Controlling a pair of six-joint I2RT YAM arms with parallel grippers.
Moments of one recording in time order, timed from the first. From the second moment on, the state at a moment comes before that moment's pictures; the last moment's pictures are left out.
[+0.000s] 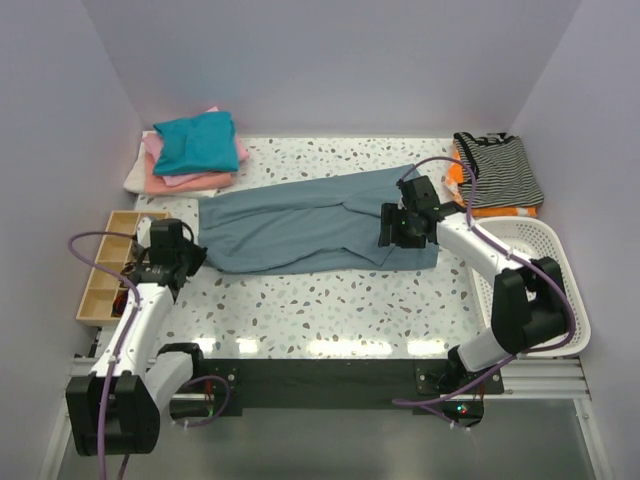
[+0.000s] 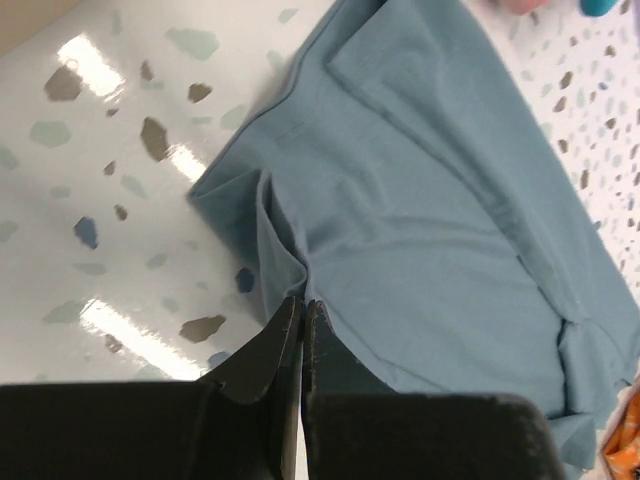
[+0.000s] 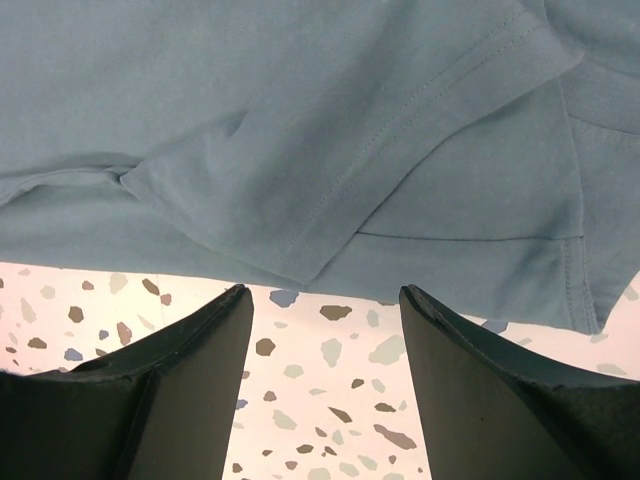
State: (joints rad) left arm 0.04 0.93 0.57 -0.42 -0.13 -0.95; right arm 0.35 1.53 1.05 -0.54 -0.03 0.38
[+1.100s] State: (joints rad) left arm 0.04 0.73 0.63 -0.69 -0.05 -0.94; right arm 0.35 1.52 1.02 -0.55 -0.01 0.37
